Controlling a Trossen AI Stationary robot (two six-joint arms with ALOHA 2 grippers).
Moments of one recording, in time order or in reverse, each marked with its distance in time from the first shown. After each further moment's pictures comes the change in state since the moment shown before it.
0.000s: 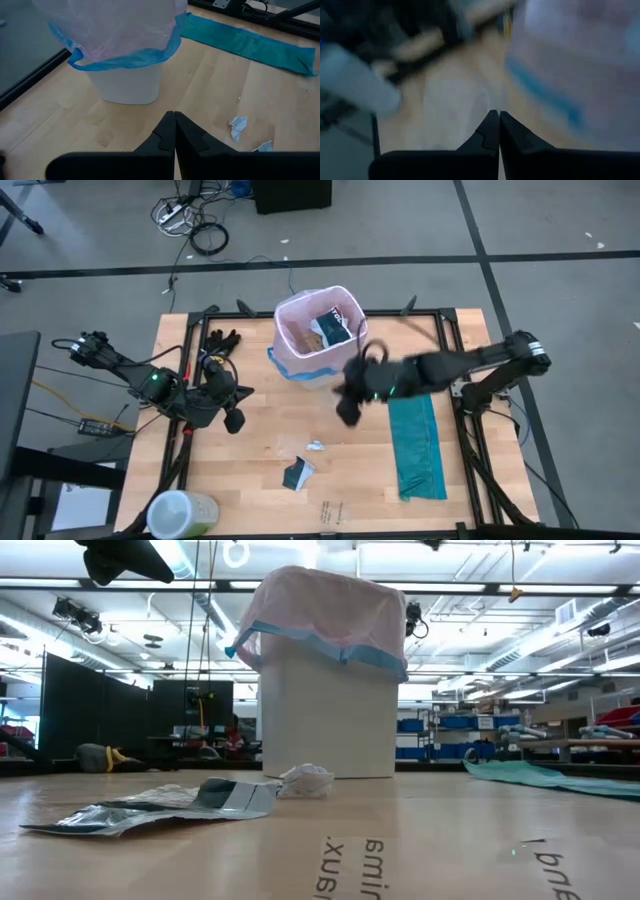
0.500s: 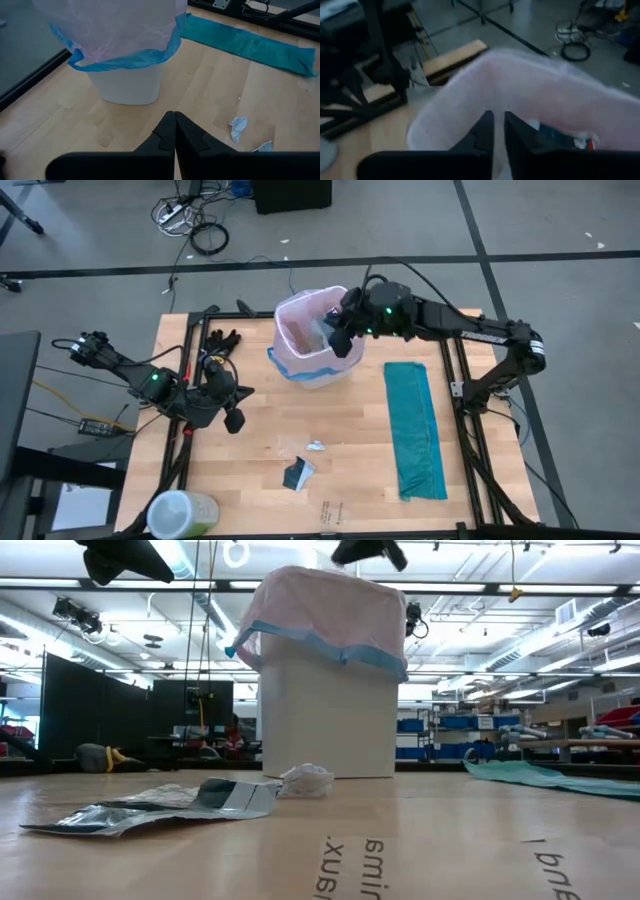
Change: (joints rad) left arm 0.000 -0.001 0.000 0.002 -0.002 0.002; right arm -0.387 0.033 0.091 0.117 -0.167 -0.330
